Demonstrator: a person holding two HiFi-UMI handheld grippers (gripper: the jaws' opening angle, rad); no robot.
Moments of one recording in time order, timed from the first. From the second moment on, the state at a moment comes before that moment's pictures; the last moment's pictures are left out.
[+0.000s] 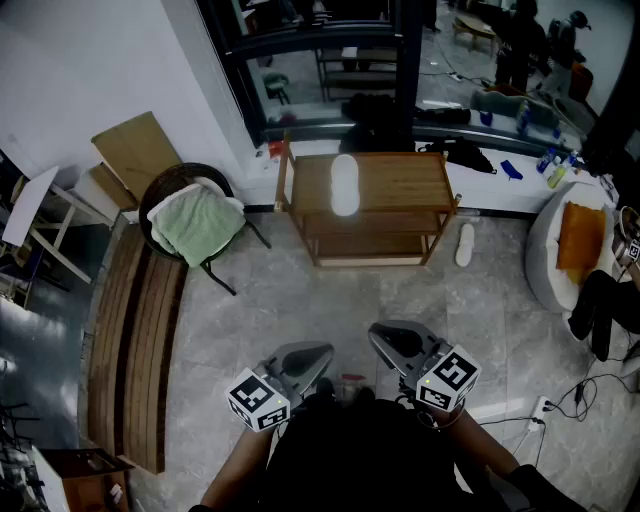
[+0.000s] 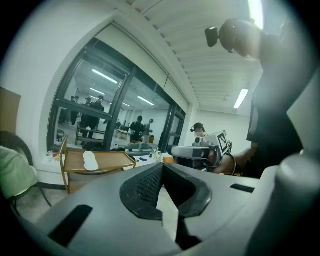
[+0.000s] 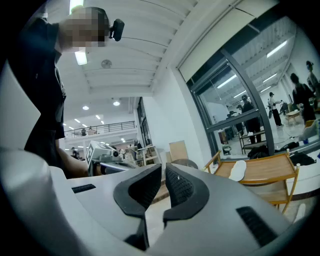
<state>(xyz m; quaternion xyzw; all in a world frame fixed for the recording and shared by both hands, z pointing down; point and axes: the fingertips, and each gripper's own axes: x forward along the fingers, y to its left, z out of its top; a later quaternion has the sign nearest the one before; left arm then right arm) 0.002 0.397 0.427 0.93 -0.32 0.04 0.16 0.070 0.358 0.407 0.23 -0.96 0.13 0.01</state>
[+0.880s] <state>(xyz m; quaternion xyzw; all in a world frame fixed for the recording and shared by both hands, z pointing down) 0.016 0.396 0.428 0.94 -0.31 0.05 0.16 0.075 0.364 0.413 0.21 -0.97 0.13 0.02</state>
